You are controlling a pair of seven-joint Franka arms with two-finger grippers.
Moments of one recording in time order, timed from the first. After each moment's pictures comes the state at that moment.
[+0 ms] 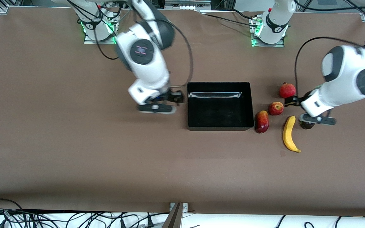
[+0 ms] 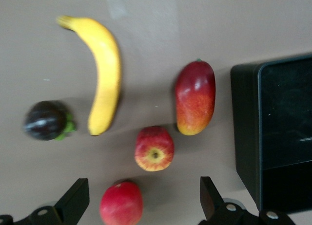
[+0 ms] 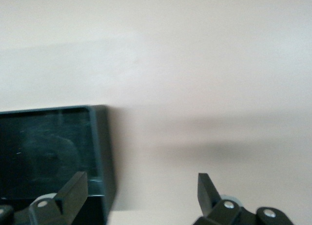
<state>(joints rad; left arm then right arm) 0.23 0.23 -0.28 -1.98 0.01 2.03 0.09 0.75 0.51 -0.19 -1.30 0.13 1.85 0.63</state>
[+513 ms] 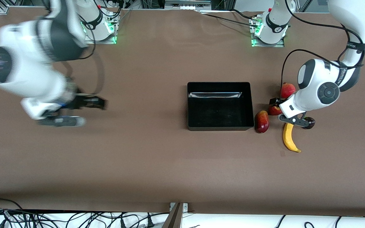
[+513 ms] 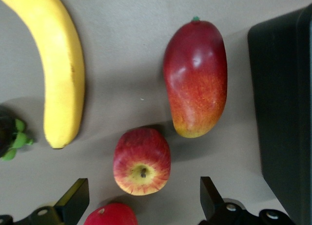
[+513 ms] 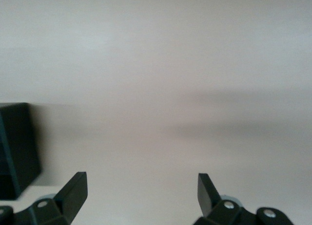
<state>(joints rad) 0.19 0.31 -0.28 -2.10 0.10 2.18 0.09 0.63 0.41 -0.57 -1.31 0.29 1.57 0.09</state>
